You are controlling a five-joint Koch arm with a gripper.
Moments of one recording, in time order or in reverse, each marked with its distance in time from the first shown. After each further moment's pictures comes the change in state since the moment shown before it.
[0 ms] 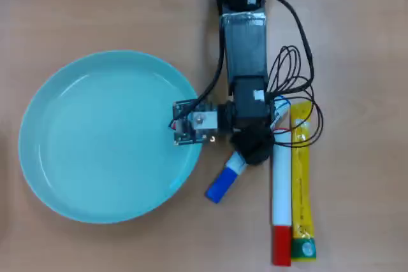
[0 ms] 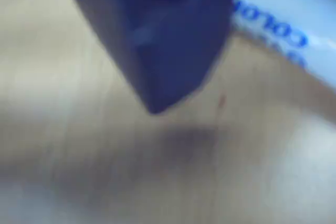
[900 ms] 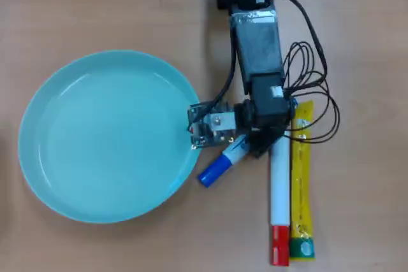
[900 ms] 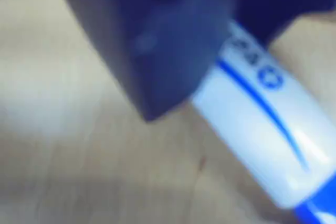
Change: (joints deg) arm -4.3 0.0 -1.0 0.0 -0.5
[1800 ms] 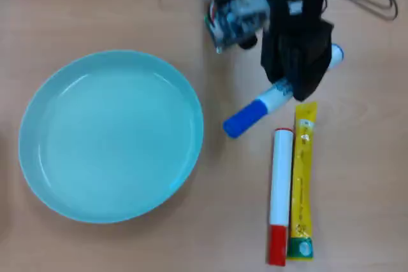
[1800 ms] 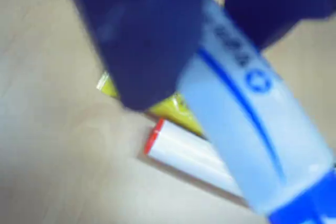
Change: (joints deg) arm -7.5 32.6 1.4 1.6 7.3
